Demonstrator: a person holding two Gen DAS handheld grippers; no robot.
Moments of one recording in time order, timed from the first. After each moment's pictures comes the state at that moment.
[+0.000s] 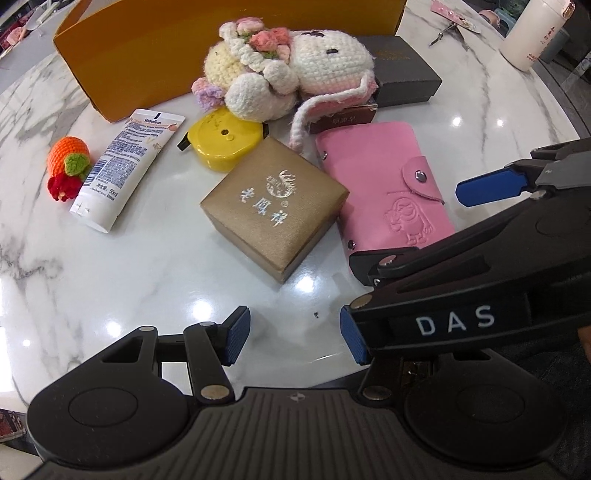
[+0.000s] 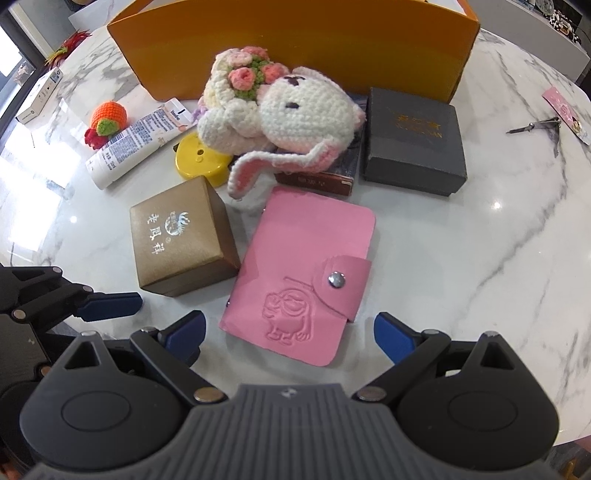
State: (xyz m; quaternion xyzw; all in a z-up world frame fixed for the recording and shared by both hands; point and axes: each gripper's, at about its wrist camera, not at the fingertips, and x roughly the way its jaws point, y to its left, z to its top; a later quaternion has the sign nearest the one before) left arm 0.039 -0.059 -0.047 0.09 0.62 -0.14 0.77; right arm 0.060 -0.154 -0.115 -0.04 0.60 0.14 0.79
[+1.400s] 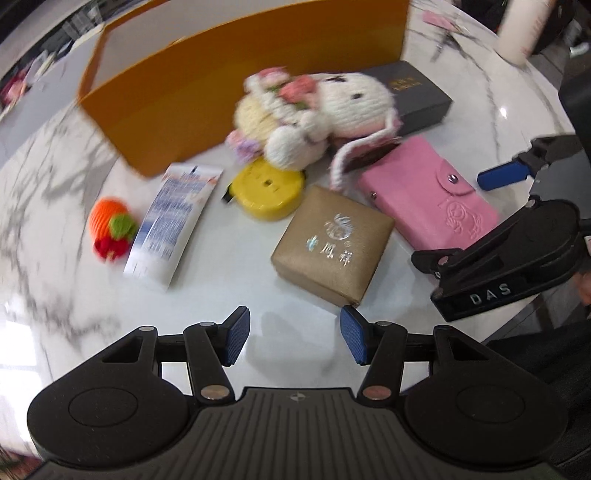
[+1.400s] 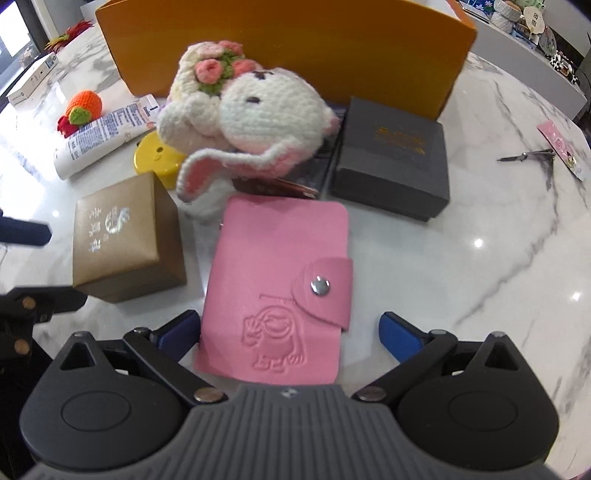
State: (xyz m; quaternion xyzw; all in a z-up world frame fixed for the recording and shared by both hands) left arm 0.053 -0.053 -0.028 0.18 0.57 -0.15 0.79; right arm 0.068 -0.171 -0.132 -0.10 0.56 0.14 0.81
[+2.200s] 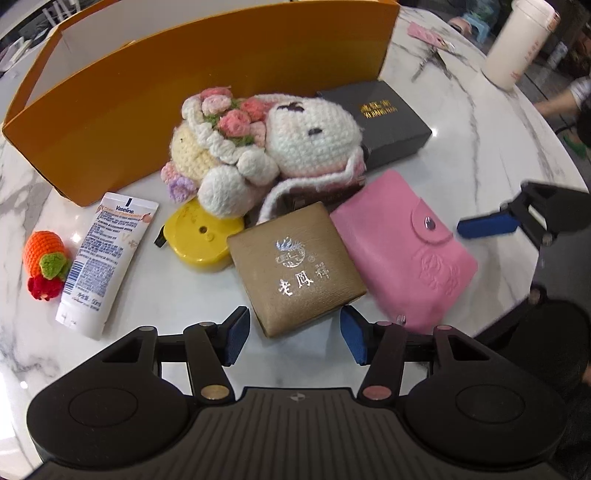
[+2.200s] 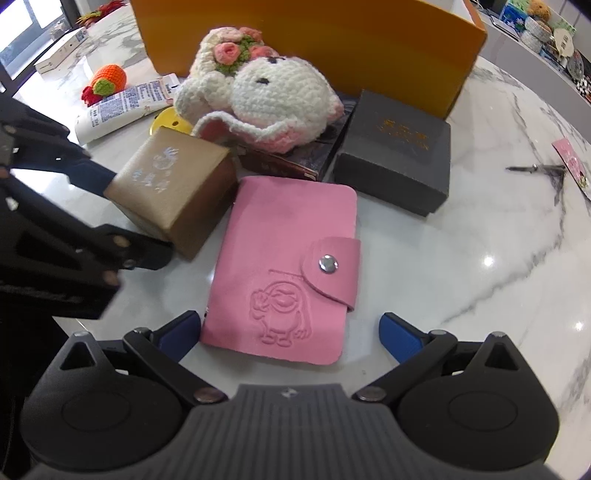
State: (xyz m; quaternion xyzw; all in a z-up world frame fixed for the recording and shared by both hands) left arm 0.086 -0.078 -0.044 0.10 0.58 -0.18 0.79; right arm 0.056 -0.185 -0.134 -0.13 0.55 0.19 0.80
